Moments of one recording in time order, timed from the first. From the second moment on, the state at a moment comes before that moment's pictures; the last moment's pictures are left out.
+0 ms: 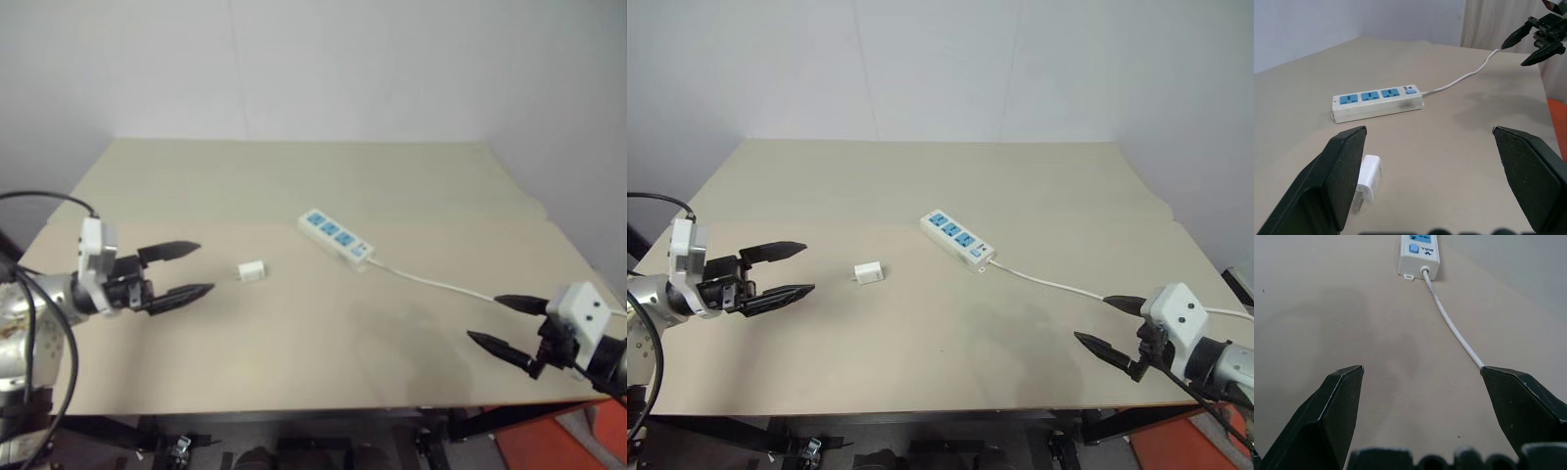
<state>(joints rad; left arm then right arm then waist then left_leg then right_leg) -0.30 0.82 0.35 0.02 -0.63 0.35 -1.33 0.18 -0.87 -0.48 -0.33 0.46 0.30 0.95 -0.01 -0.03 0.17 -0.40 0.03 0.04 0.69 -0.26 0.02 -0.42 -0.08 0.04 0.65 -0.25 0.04</state>
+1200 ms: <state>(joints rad) -0.48 0.73 0.10 0.04 -0.47 0.24 -1.21 -0.78 -0.53 0.03 0.83 0.09 0.07 0.94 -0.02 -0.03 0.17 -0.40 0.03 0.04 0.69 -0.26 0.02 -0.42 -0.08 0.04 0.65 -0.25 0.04</state>
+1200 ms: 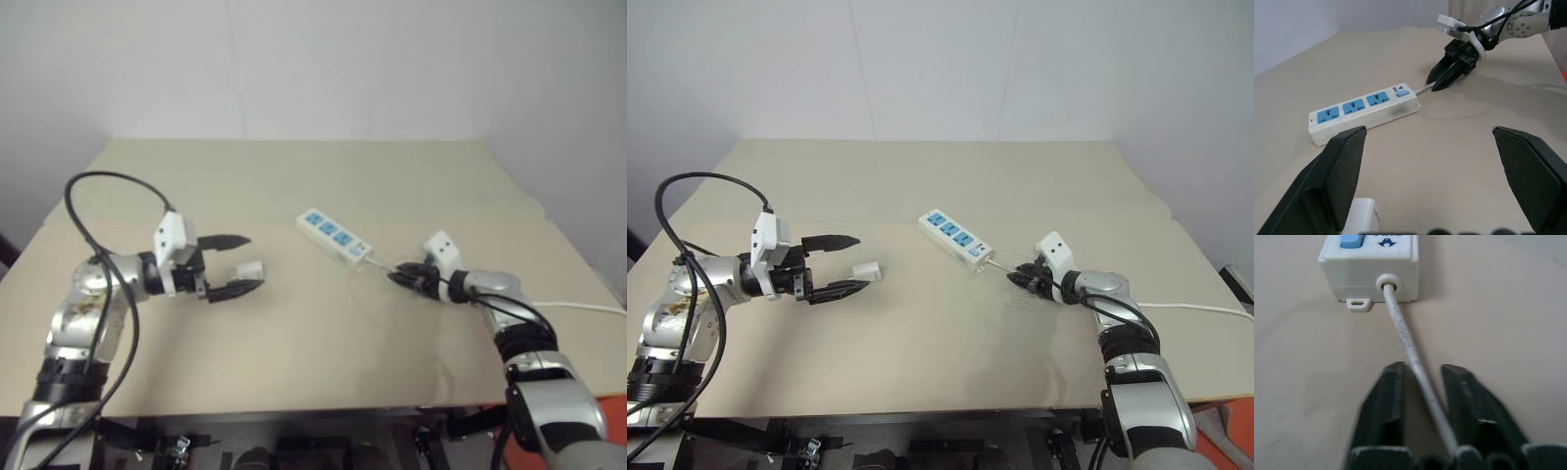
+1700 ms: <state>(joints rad) -0.51 0.73 0.10 0.09 -0.47 0.21 -1.24 -0.36 -0.61 0.00 0.28 0.19 0.07 1.06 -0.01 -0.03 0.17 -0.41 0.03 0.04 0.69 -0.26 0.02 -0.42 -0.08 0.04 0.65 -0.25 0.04</state>
